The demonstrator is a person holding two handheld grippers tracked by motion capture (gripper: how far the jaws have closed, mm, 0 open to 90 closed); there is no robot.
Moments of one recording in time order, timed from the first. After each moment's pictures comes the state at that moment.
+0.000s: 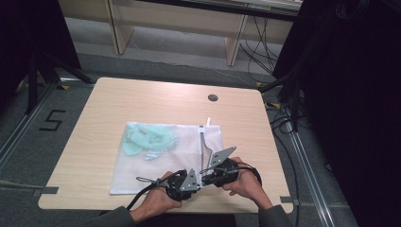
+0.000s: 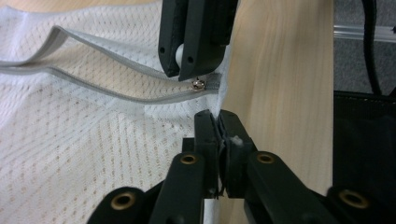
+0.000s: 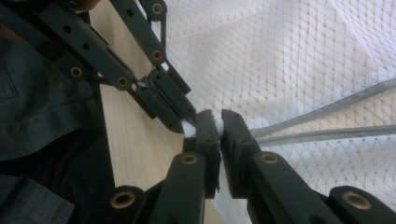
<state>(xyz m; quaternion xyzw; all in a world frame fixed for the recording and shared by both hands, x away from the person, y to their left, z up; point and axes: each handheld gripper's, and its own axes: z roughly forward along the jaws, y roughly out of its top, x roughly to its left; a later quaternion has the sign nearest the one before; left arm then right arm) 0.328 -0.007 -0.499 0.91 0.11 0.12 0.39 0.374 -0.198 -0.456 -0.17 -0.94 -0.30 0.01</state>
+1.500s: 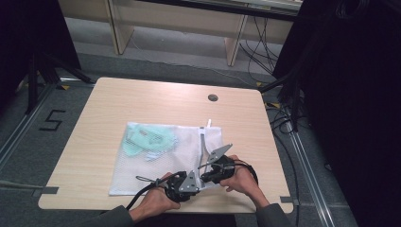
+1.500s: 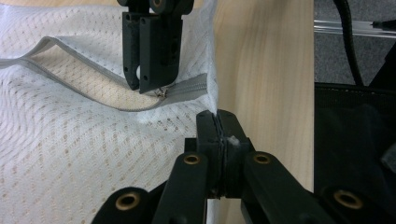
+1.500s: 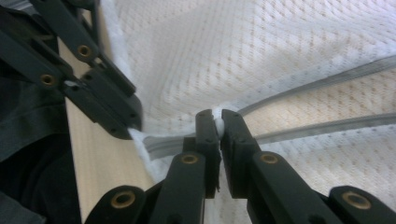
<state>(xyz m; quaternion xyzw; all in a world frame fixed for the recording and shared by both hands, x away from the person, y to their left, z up) 0.329 -0.002 -0.498 0.92 0.09 0.09 0.37 0.400 -0.195 -0.478 -0.15 -0.94 -0.30 0.00</state>
